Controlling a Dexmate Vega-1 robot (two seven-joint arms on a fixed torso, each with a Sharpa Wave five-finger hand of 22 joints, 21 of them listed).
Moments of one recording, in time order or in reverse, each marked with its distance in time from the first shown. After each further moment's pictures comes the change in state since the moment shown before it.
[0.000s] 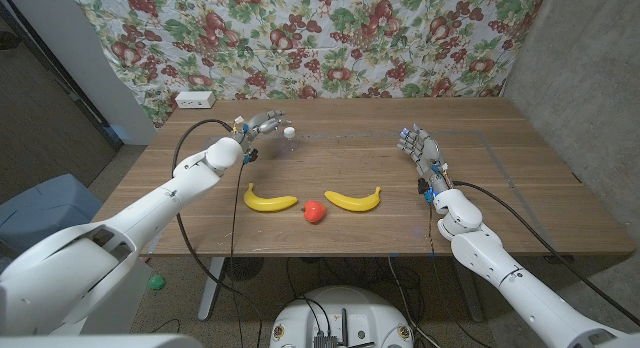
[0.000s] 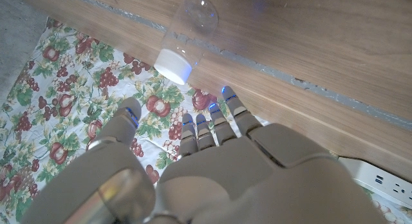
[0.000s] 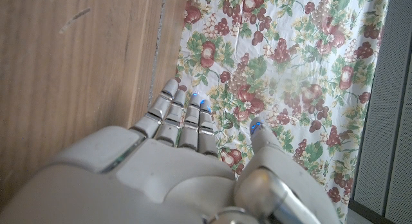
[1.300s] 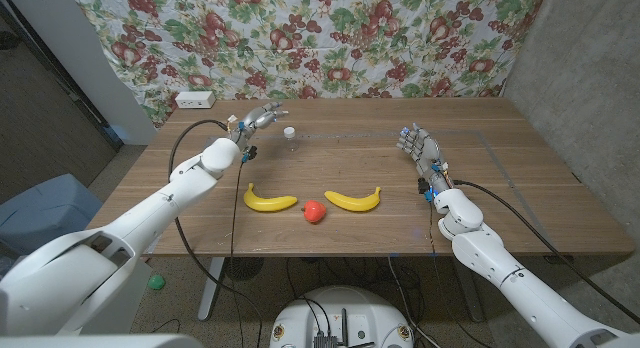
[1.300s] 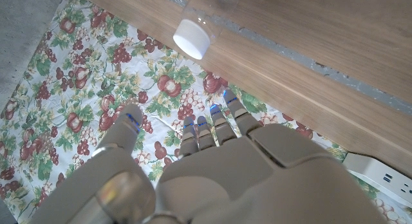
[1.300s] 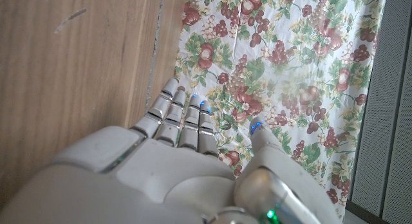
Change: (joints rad) left arm 0.036 -0.007 -0.051 0.000 -0.049 -0.107 0.026; left_hand -0.098 0.027 0.000 0.000 0.000 -0.035 0.000 -0.013 0.000 -0.030 0.005 -0.001 -0.005 -0.036 0.025 -0.005 0.000 -0.049 0.039 0.000 0.001; right arm -0.002 -0.007 0.000 -0.008 -0.001 -0.001 0.005; right_hand 0.000 0.000 0.001 0.001 0.000 -0.011 0.000 0.000 0.000 -0.008 -0.008 -0.003 -0.005 0.000 0.000 -0.006 0.000 0.000 0.000 0.017 0.000
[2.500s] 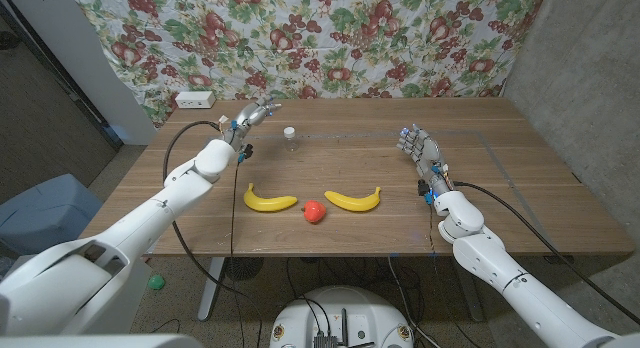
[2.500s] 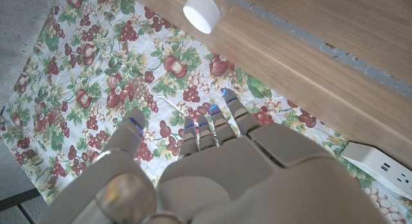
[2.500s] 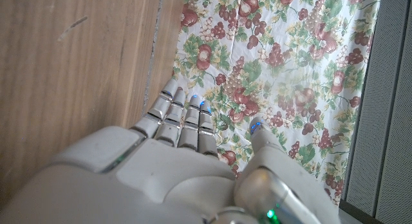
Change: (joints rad) left arm 0.050 0.006 -0.054 -0.018 -0.030 -0.083 0.038; left_hand -0.066 0.040 -0.003 0.020 0.000 -0.021 -0.005 -0.016 0.000 -0.014 0.014 0.000 0.000 -0.011 0.011 0.005 0.000 -0.008 0.008 0.019 0.000; right arm -0.030 -0.010 0.002 -0.044 -0.016 0.002 -0.022; right_hand 0.007 -0.007 0.003 0.003 -0.004 -0.007 -0.007 0.000 0.000 -0.013 0.001 -0.007 0.000 0.000 0.000 0.000 0.000 -0.007 0.000 0.015 -0.006
